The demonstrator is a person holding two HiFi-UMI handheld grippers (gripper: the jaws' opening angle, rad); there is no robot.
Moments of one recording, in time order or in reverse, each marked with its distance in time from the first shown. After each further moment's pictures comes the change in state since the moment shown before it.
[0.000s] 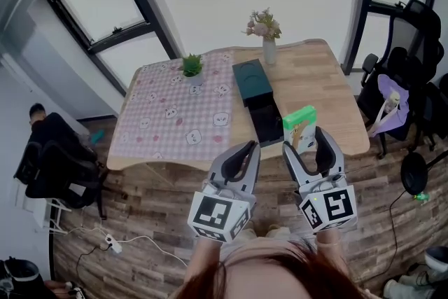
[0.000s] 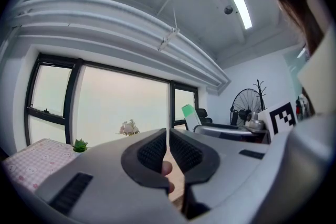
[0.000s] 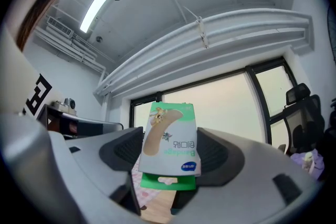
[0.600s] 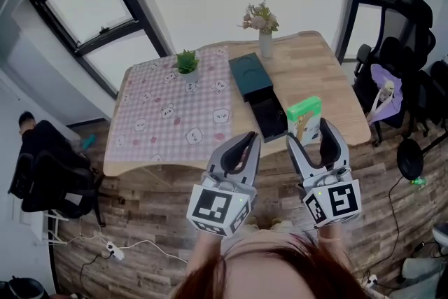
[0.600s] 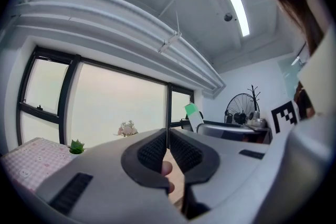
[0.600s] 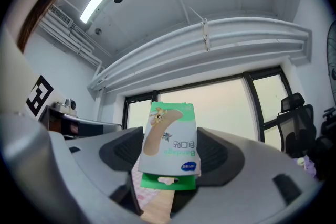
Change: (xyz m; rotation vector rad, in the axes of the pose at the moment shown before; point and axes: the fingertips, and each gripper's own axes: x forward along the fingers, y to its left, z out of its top) left arm -0.004 0.047 0.004 -0.023 -0.019 -0.075; right arm 0.027 0.025 0.005 -0.052 0.006 -0.080
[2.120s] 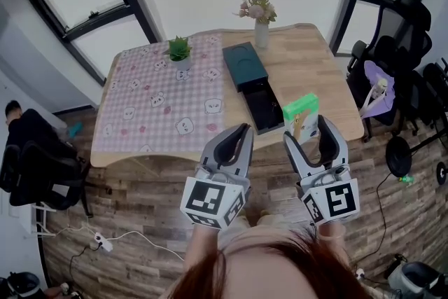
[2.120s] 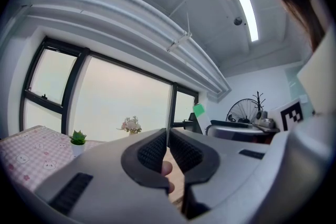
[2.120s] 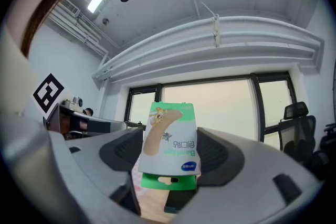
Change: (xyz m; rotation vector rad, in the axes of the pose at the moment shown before) left arm 0.002 0.025 -0.017 -0.088 -0.002 0.029; right arm 0.005 0.011 -0.011 -0.094 0.070 0.029
